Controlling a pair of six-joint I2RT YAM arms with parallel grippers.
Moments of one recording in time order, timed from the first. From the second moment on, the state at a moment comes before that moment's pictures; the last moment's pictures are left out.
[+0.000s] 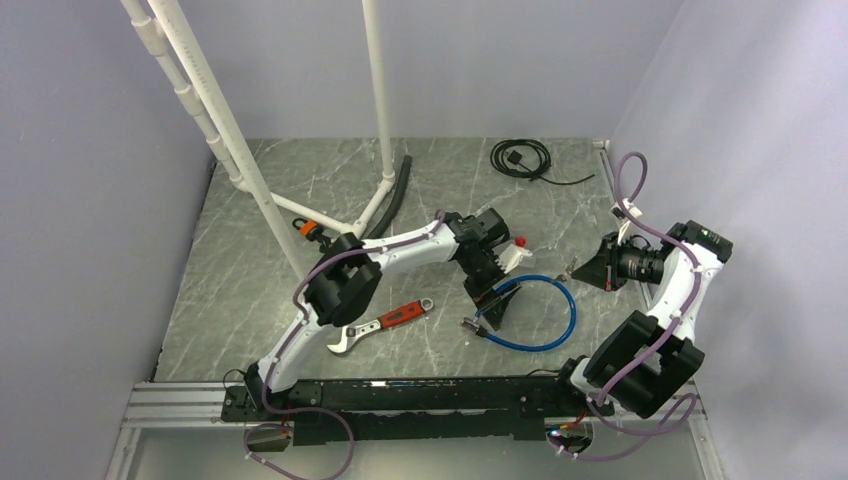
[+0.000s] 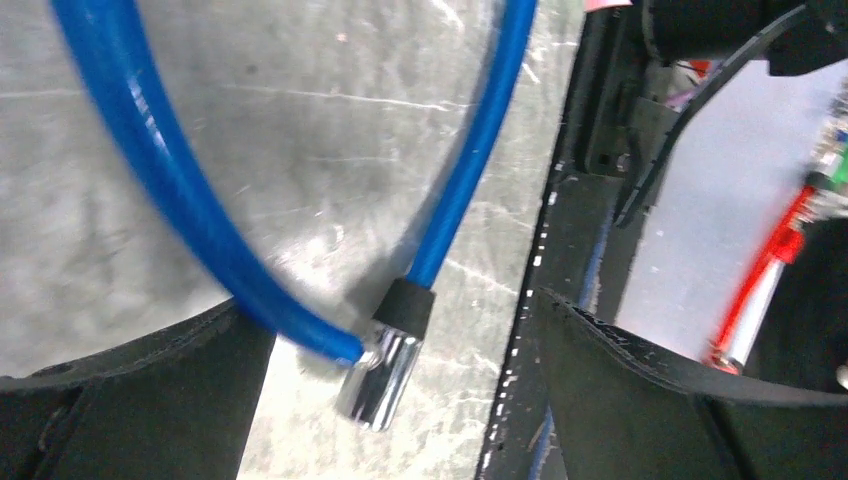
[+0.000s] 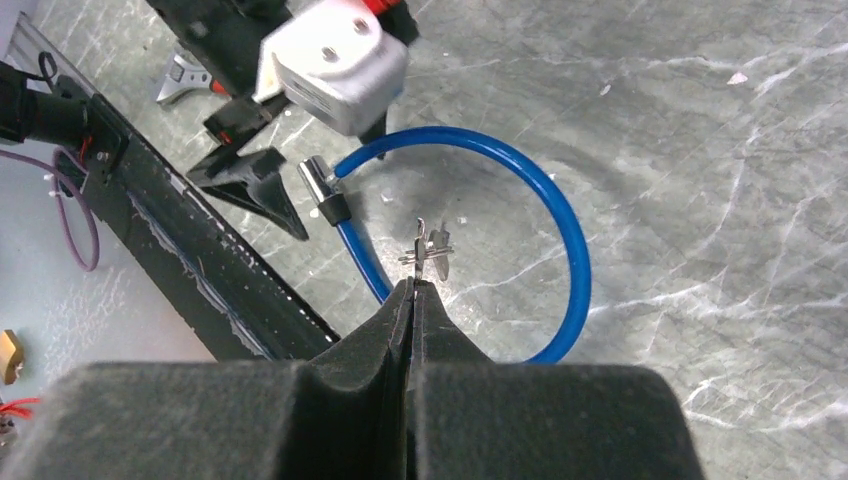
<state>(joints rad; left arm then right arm) -0.98 2.35 1.96 -0.84 0.76 0.08 -0.69 1.27 1.12 -1.48 -1.00 -1.10</state>
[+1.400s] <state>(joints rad) -0.72 1.59 1.31 -0.22 0.50 0.02 -0.13 1.52 0.87 -1.07 -0.67 -1.02</state>
